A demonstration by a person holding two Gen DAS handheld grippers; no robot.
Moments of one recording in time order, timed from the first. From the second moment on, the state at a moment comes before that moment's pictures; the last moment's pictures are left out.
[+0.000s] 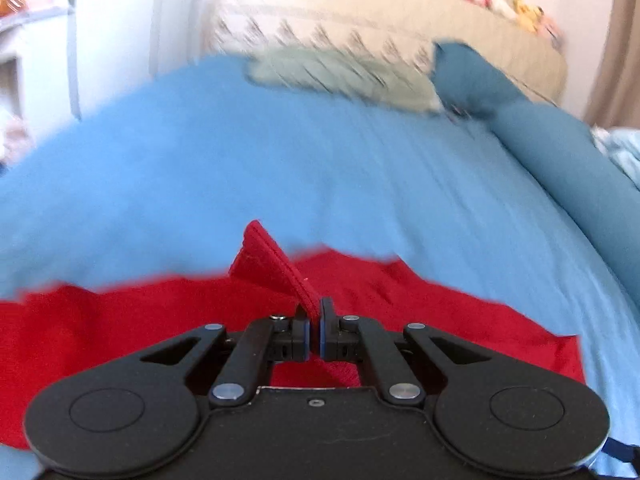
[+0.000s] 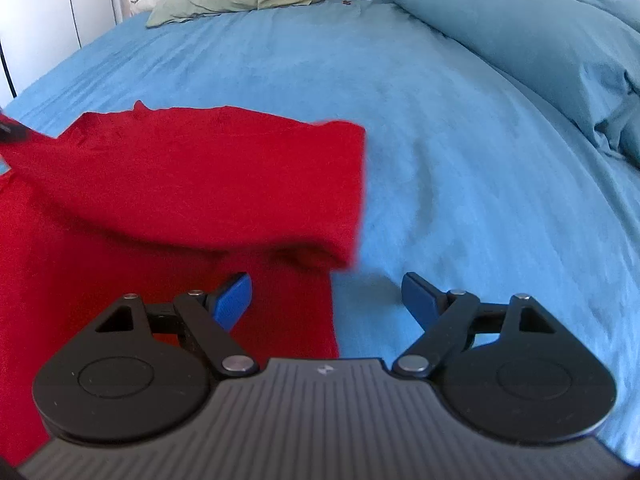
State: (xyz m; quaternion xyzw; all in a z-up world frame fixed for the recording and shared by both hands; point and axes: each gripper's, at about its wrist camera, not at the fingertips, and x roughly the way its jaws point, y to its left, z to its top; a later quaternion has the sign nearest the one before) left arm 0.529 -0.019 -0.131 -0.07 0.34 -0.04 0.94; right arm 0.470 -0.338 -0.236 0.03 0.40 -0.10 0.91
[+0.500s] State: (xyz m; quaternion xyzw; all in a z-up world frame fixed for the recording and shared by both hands) left arm 0.518 0.028 -0.160 -0.06 0.37 -0.01 0.93; right arm 0.486 -0.359 -0.241 0.00 0.40 -0.14 0.91
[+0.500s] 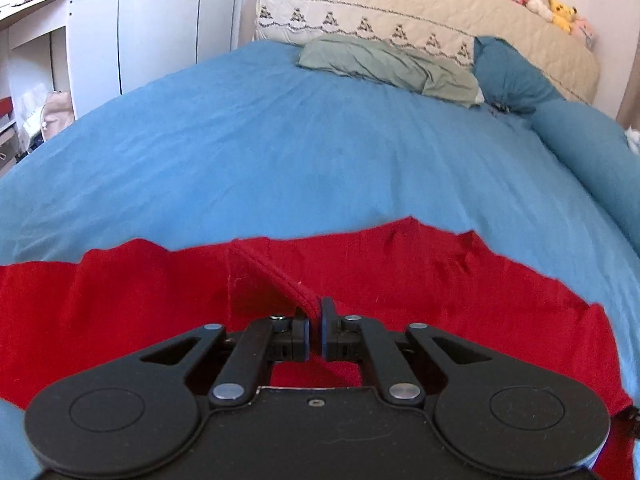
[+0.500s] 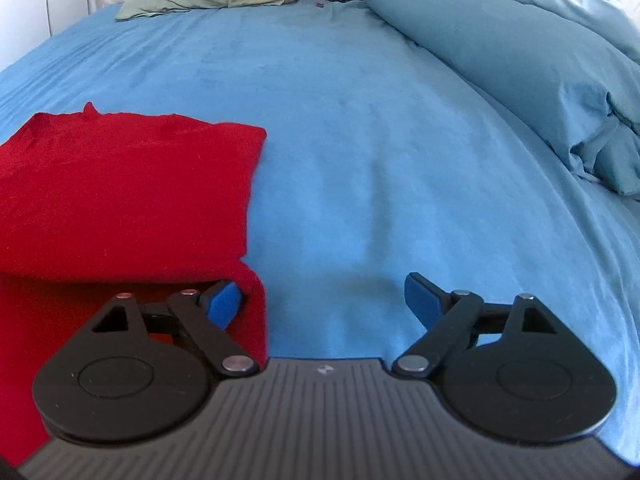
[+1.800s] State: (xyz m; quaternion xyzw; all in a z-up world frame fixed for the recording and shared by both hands) left arm 0.502 0.046 -0.170 0.05 0.36 -0.01 0.93; right arm 0.522 -0.290 -0.226 0.01 0.36 -0.02 0.93
